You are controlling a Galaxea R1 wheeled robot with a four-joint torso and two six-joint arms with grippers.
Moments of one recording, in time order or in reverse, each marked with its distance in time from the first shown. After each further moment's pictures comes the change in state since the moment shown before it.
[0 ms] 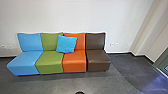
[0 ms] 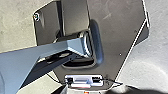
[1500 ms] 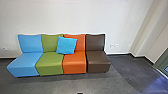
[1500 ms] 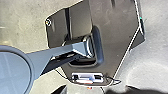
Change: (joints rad) left arm -0.036 -0.308 0.386 -0.124 0.005 -0.001; right arm 0.019 -0.319 0.422 0.003 -0.029 0.010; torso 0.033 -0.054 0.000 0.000
